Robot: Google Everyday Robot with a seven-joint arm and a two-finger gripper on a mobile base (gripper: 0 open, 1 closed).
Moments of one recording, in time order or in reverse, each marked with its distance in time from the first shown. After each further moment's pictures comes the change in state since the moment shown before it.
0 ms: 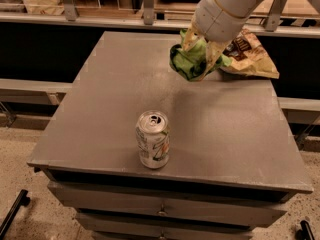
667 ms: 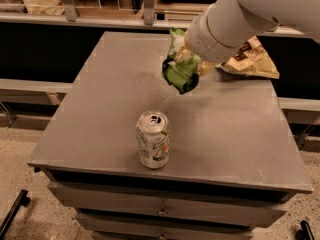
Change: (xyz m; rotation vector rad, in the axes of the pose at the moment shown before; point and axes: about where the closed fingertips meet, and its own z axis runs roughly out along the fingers) arm -0.029 0.001 0.005 0.115 0.157 -0.171
